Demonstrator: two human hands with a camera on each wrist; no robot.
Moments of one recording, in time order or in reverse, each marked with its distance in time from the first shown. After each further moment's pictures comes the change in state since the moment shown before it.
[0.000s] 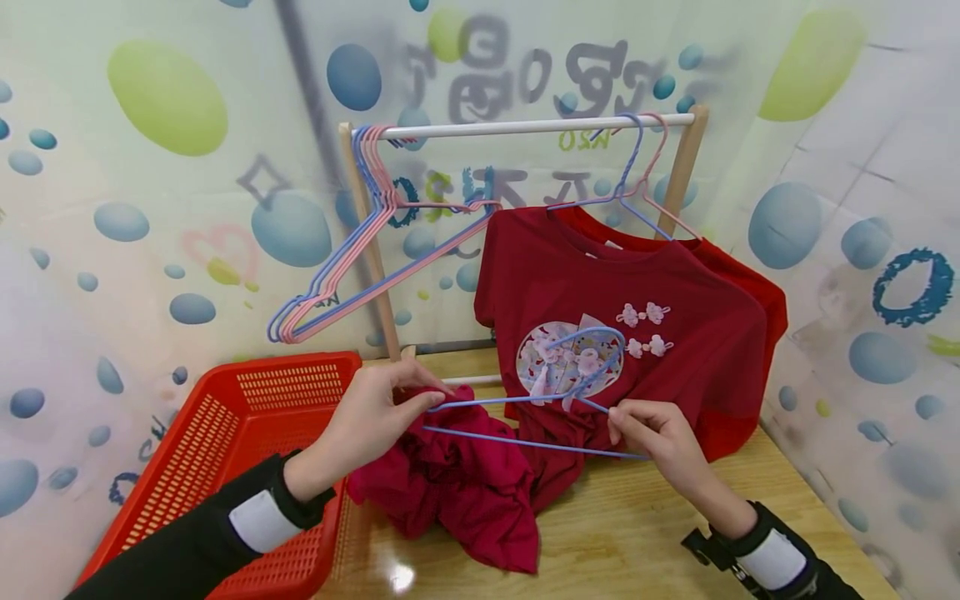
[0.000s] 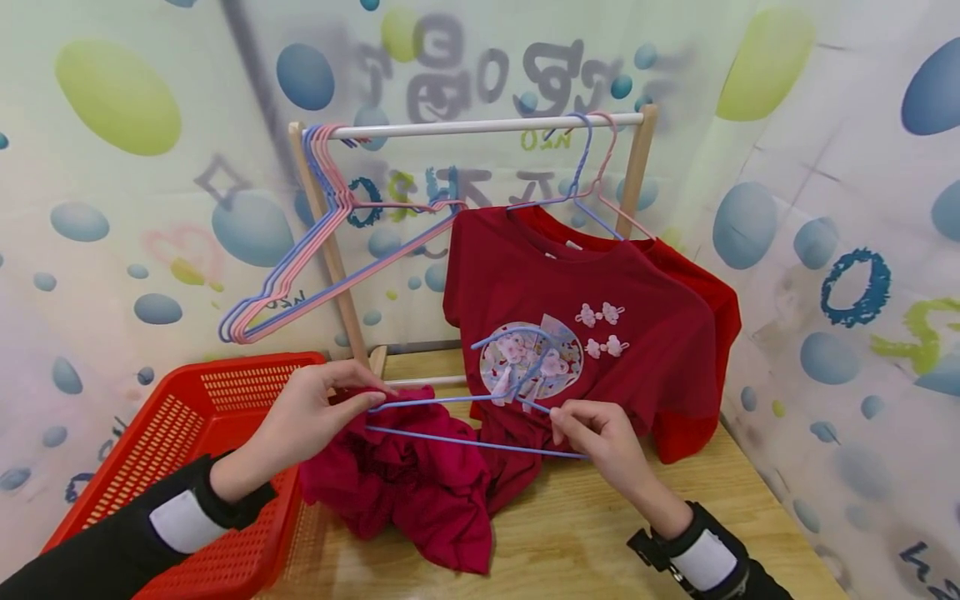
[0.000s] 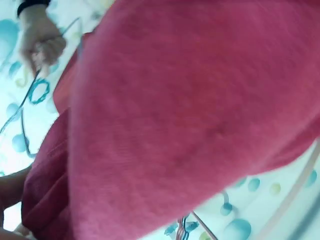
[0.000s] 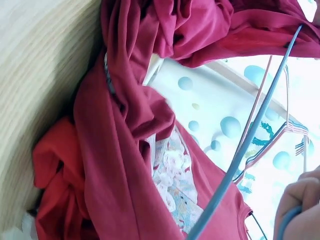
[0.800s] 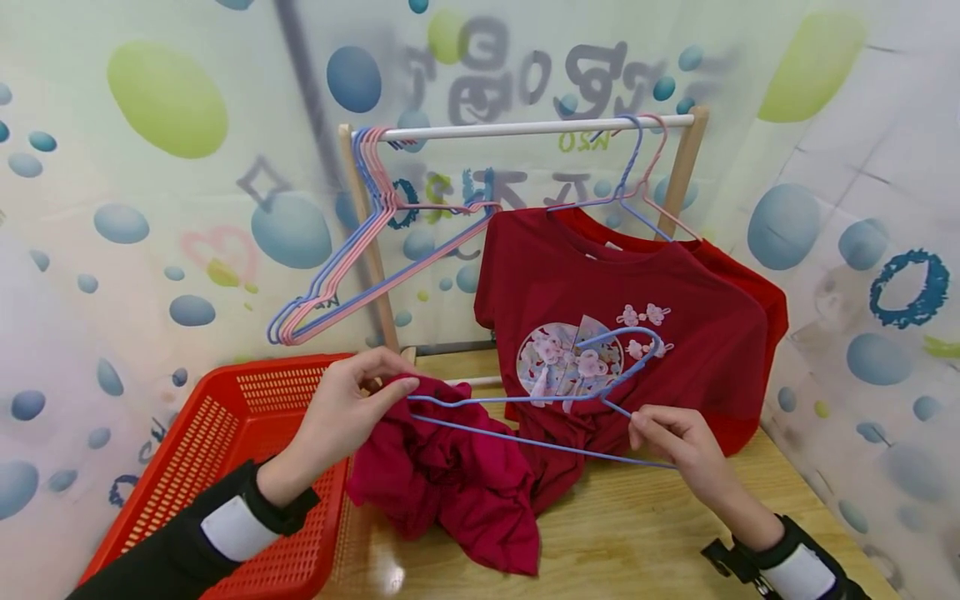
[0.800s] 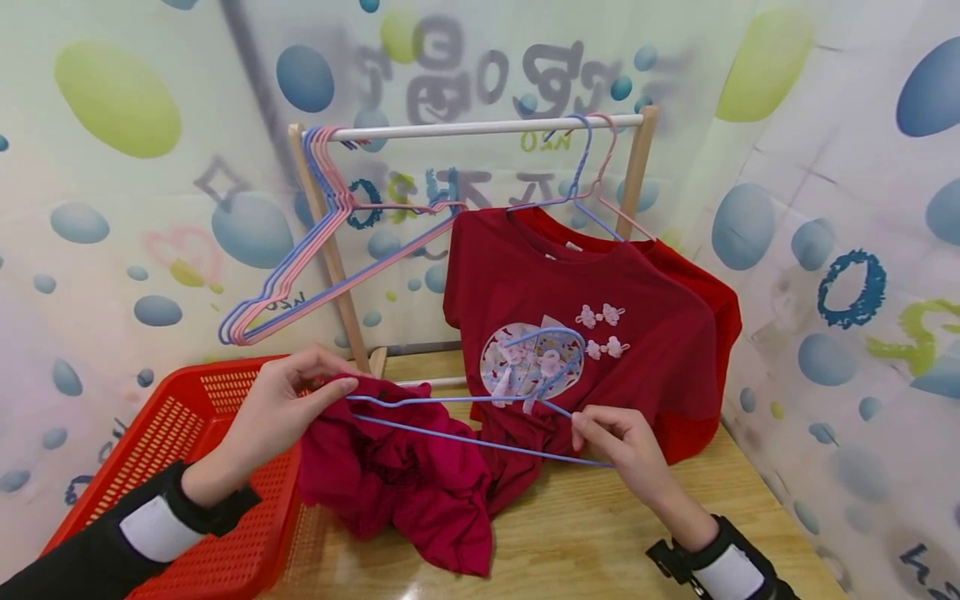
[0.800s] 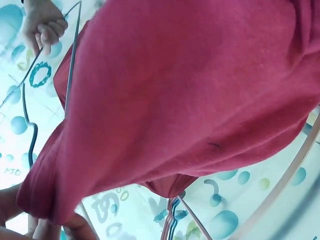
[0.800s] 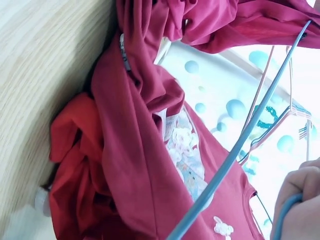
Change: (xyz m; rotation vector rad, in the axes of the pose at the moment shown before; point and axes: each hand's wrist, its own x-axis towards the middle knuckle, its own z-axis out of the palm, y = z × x) left_hand -0.006 -0.005 -0.020 -0.107 0.101 -0.120; right_hand -0.013 0.000 -0.017 0.037 -0.022 0.039
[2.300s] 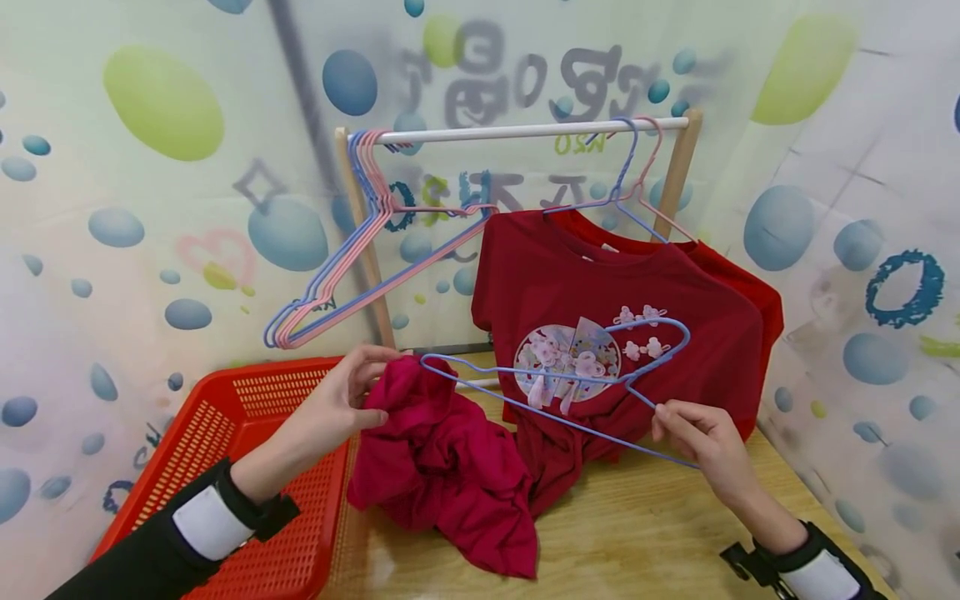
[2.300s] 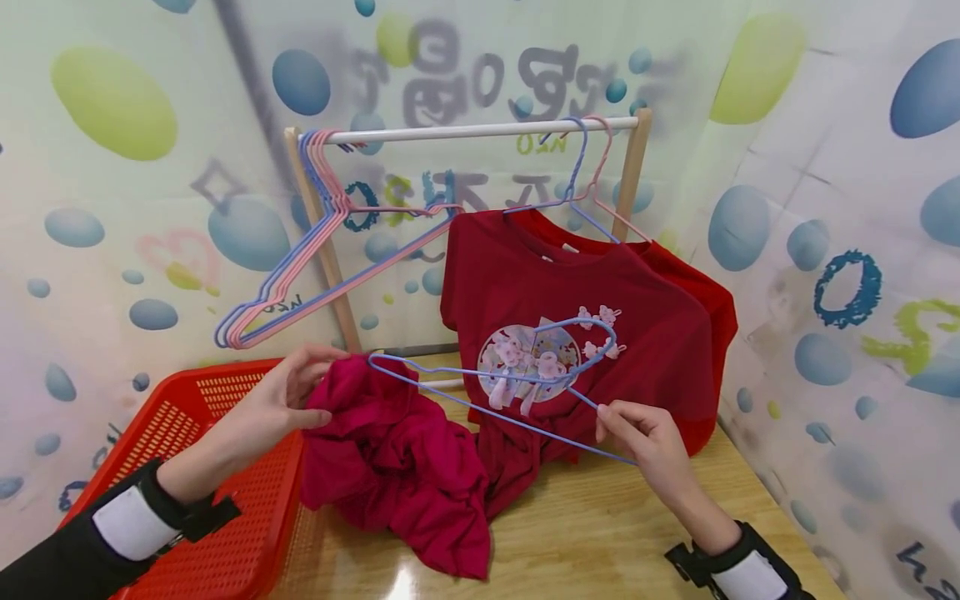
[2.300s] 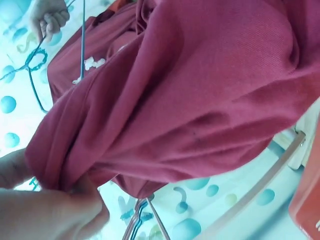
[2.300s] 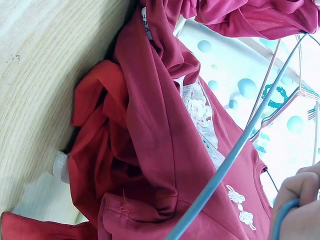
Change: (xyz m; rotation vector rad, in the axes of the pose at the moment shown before) left_hand 0.005 -0.023 -0.016 -0.319 -0.306 -0.256; right_hand -0.009 -0.006 -0.019 -0.048 0.146 0.056
